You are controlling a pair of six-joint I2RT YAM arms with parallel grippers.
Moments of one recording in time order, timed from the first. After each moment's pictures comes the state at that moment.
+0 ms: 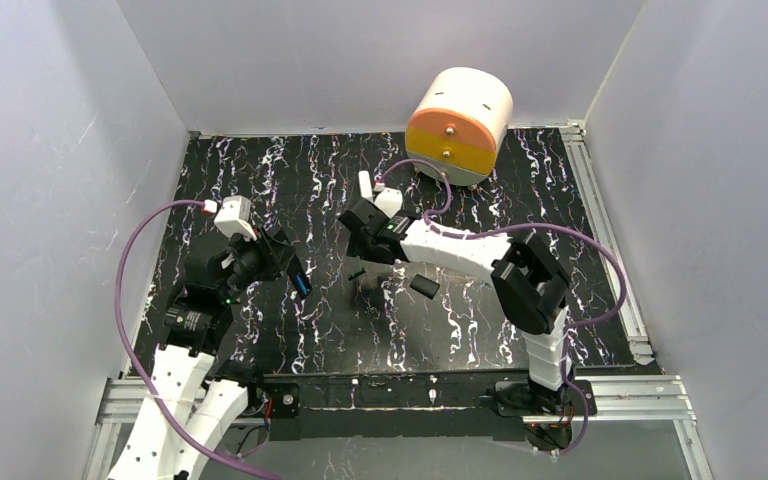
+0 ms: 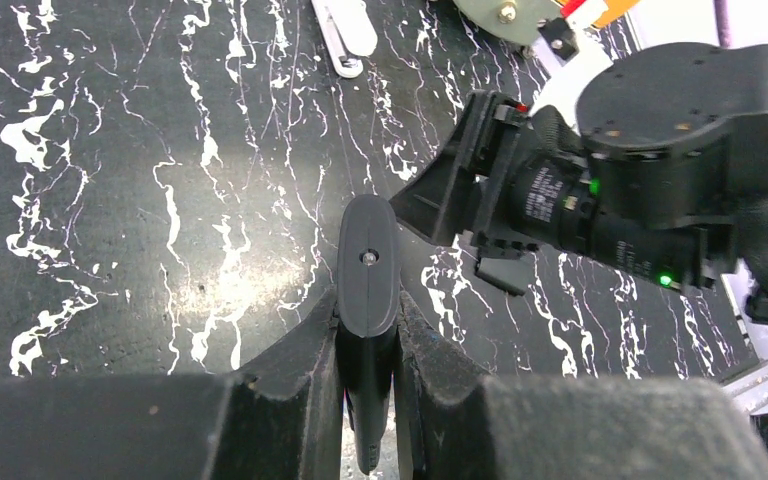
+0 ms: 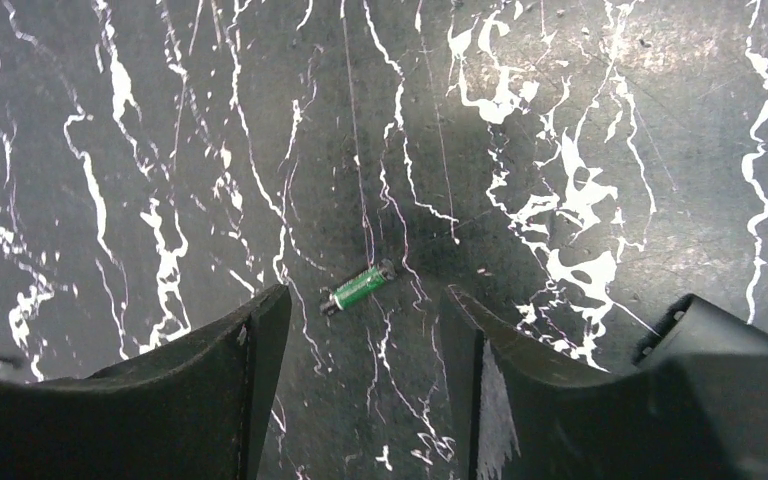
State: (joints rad) left arm -0.21 0.61 0.76 -0.52 0.18 -0.41; right arm 0.99 1.96 1.52 -0.56 0.37 0.99
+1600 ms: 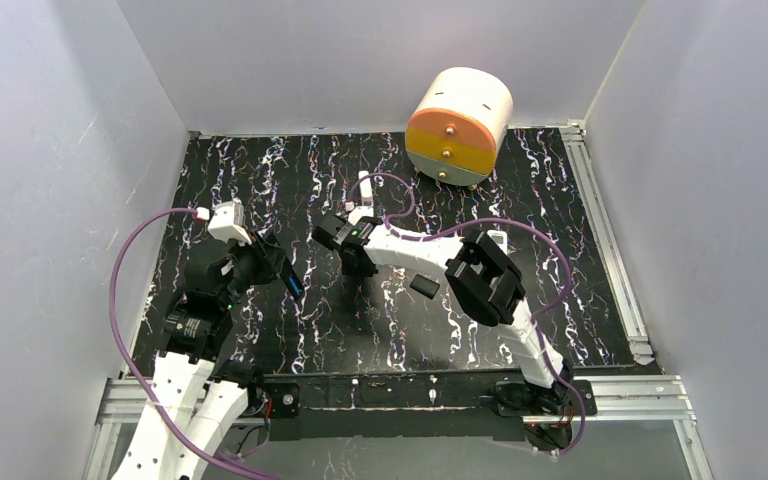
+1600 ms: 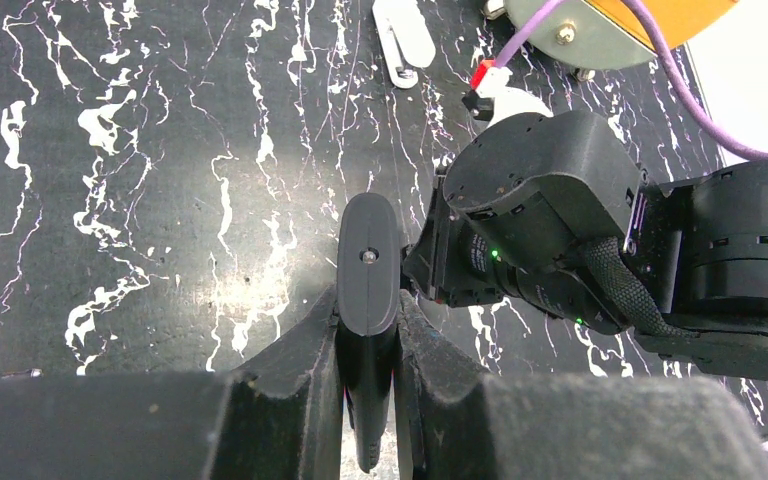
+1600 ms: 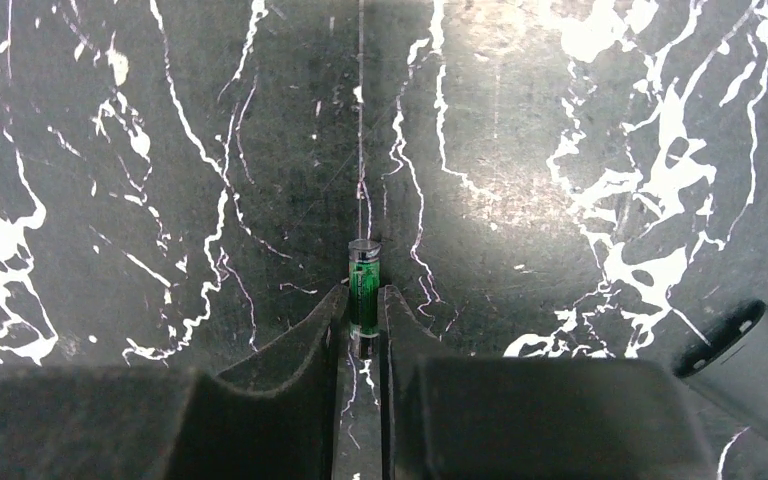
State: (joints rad) left arm -0.21 0.57 0.73 -0.54 0.07 -0.40; right arm 1.05 2.24 1.80 -0.82 0.38 0.97
